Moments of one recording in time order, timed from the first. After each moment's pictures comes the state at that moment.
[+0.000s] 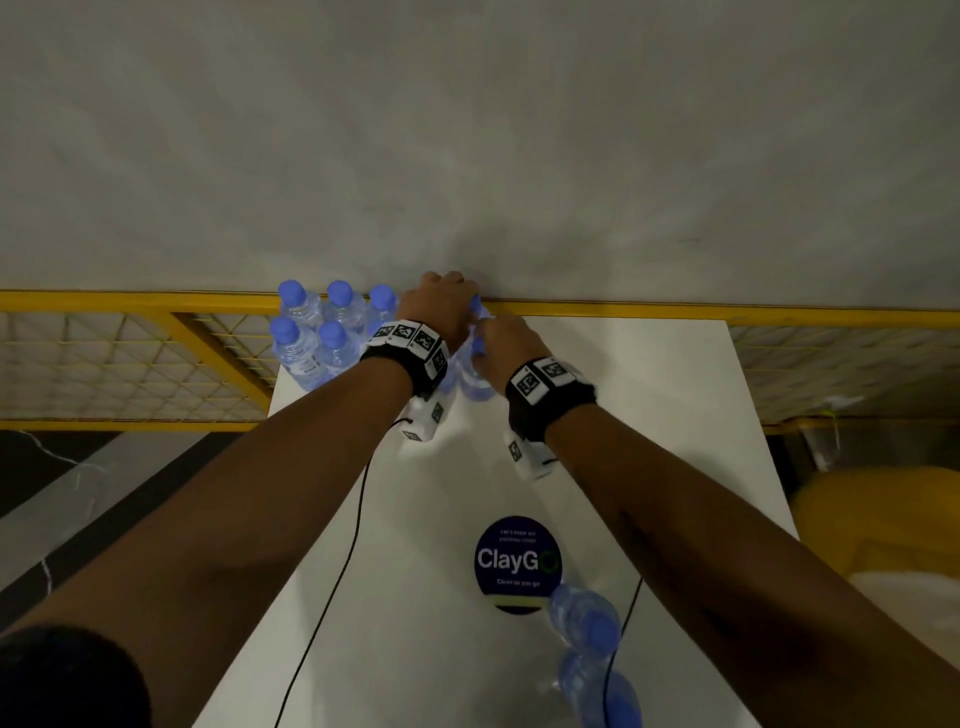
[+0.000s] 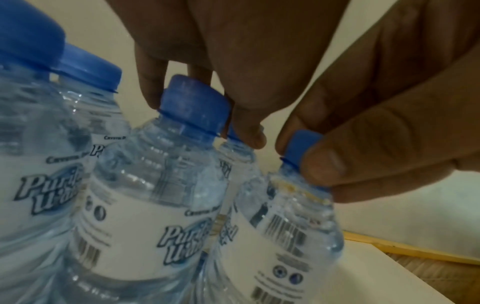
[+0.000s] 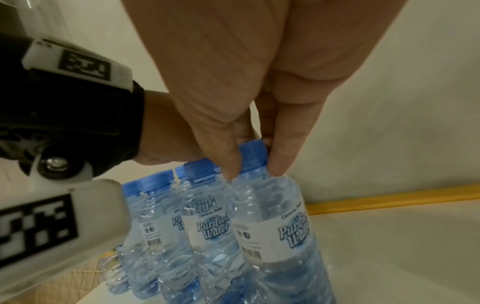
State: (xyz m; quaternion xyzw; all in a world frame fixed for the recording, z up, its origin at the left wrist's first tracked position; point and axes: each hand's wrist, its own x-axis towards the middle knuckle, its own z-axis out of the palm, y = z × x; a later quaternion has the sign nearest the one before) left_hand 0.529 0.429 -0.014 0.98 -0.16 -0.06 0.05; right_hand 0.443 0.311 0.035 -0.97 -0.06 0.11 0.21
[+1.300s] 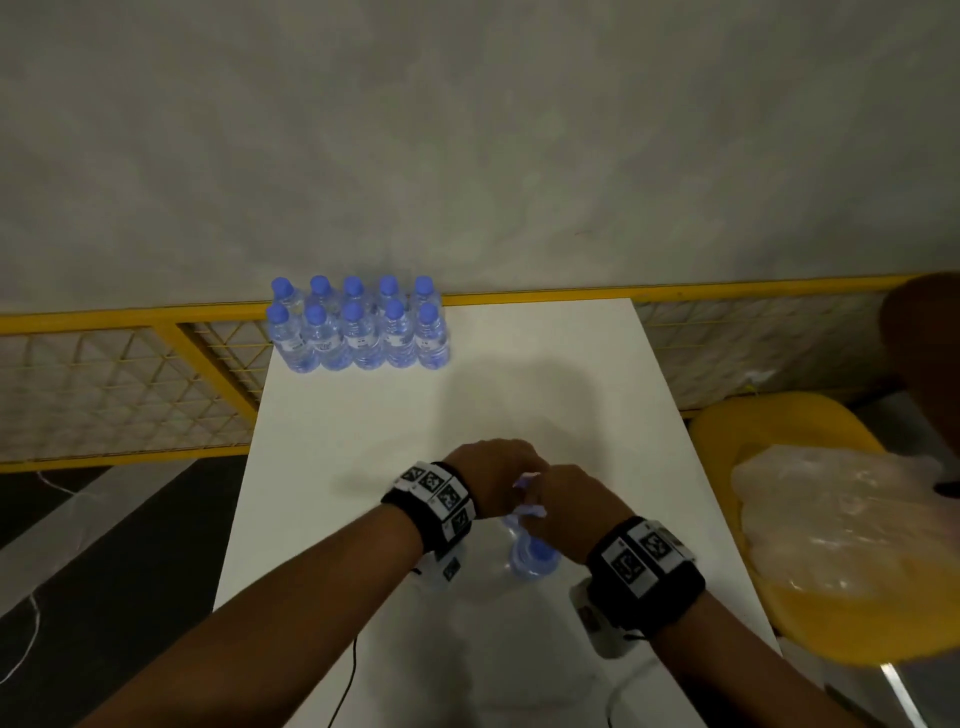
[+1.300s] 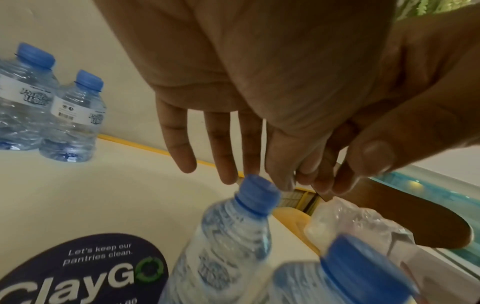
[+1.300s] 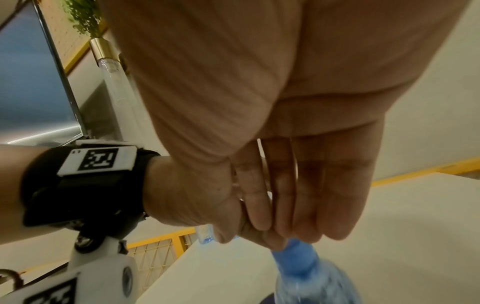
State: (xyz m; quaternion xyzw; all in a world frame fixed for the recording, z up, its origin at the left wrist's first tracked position) left_hand 0.205 0.358 0.017 0.87 -0.40 -0.24 0.17; right_hand 0.125 0.218 0.061 -0.95 -0.05 0.24 0.17
